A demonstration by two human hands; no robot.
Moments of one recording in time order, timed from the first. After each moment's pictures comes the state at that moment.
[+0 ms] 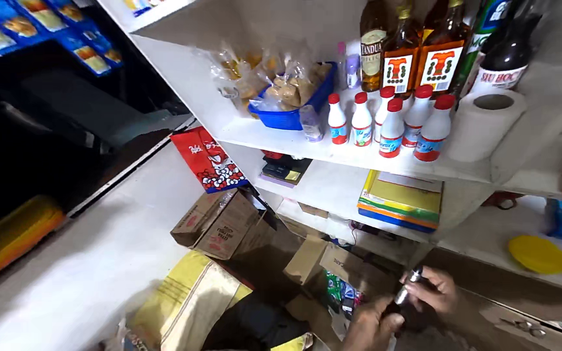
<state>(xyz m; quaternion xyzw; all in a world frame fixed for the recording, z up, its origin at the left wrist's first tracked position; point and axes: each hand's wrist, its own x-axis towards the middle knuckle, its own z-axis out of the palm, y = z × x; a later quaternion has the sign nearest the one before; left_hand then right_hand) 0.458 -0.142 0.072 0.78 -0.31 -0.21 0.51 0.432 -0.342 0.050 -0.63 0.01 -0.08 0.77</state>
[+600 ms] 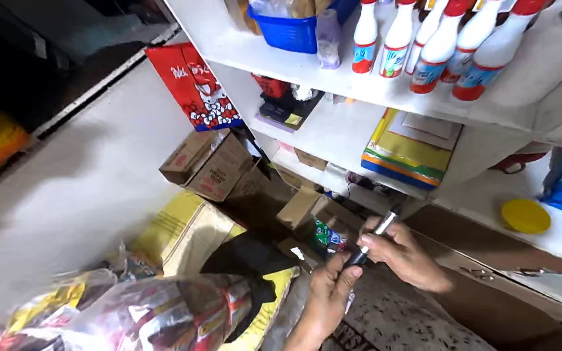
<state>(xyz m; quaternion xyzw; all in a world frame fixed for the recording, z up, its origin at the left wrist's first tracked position) 0.421 -0.089 0.107 0.73 -0.18 -0.09 0.65 0.444 -0.270 0.108 -0.59 -0.10 0.04 0.80</state>
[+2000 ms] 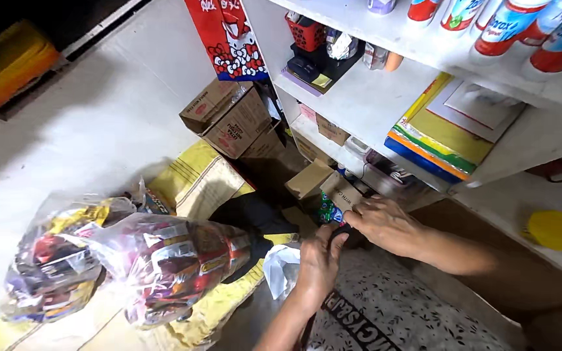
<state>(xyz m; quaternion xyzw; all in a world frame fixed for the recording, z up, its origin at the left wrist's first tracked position) 0.402 -0.097 0.090 0.88 -0.08 0.07 0.46 0.473 -0.278 0.090 -0.89 -0.42 -0.03 0.17</state>
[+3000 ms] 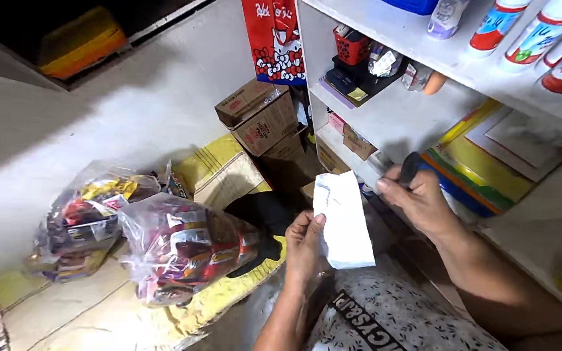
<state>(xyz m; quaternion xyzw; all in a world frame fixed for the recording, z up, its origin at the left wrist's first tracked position) 0.427 -0.056 0.104 0.60 0.07 0.14 0.79 0.530 -0.251 0.111 -0.69 -0.25 -0.02 0.67</state>
